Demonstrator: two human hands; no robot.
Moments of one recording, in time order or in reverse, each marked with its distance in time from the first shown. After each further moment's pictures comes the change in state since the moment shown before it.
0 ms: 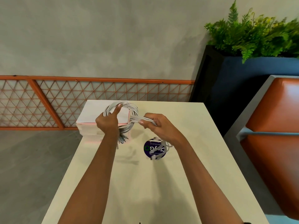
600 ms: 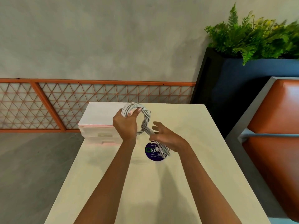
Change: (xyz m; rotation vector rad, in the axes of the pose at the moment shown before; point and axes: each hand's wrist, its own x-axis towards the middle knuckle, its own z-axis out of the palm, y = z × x) left_hand -0.052 0.003 0.017 0.100 -0.137 0.263; right_hand -0.002 0.029 0.007 0.177 -0.101 0.571
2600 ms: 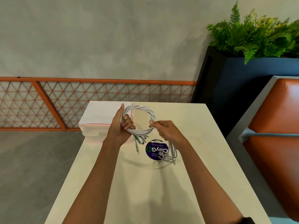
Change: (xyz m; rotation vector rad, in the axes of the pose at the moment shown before) left_hand 0.030 -0.011 -0.033 -0.590 -0.570 -0.756; right_hand 0.006 0.005 -0.008 0.088 0.226 -0.155
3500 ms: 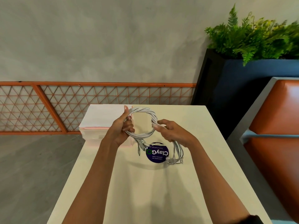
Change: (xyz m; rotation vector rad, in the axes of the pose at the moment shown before) left_hand -0.009 0.011 0.010 0.244 -0.004 0.021; right_hand -0.001 -0.002 -0.029 -0.006 -0.269 -0.053
